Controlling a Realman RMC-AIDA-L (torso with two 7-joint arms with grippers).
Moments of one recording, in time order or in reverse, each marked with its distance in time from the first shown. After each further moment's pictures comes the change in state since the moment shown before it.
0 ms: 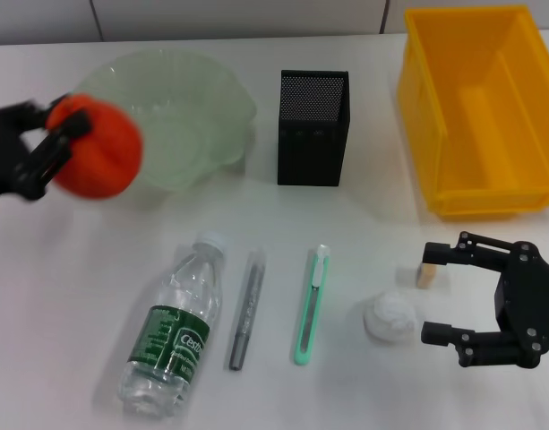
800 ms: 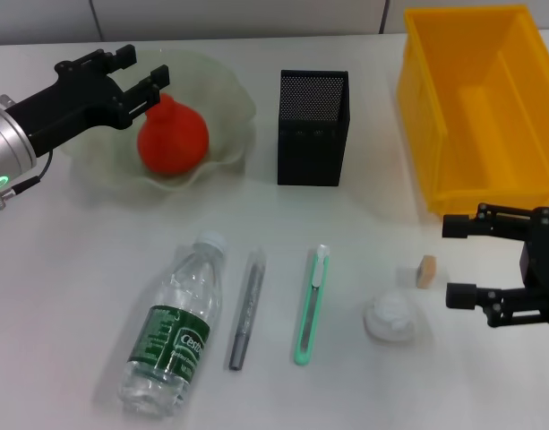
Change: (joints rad) left arm -0.235 -0.008 0.078 -0.235 -0.041 -0.515 0.068; right arm 0.027 0.004 -0.011 -0.232 0.018 -0.059 0.366
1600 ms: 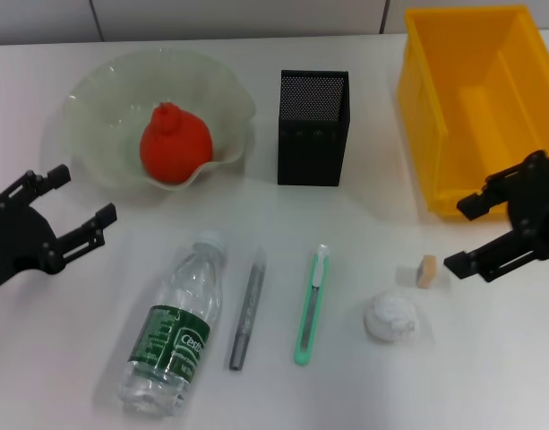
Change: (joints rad) left arm 0.332 0.002 0.035 0.045 -0.013 0.269 0.197; right arm 0.179 -0.005 -0.502 -0.779 -0.347 0.002 0.887
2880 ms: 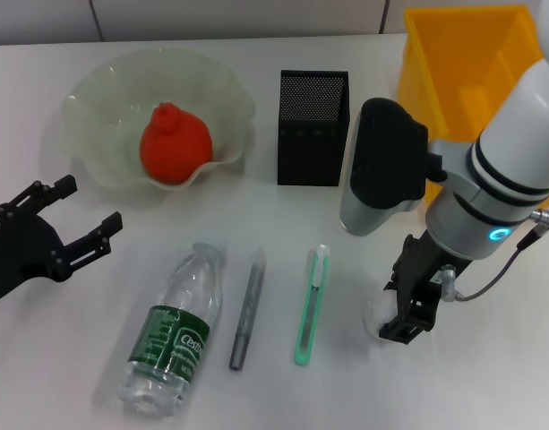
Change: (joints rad) left arm -0.002 0.004 0.004 -0.052 0.001 -0.025 0.026; right arm 0.162 0.010 -0.670 0.413 -0.146 0.419 0.147
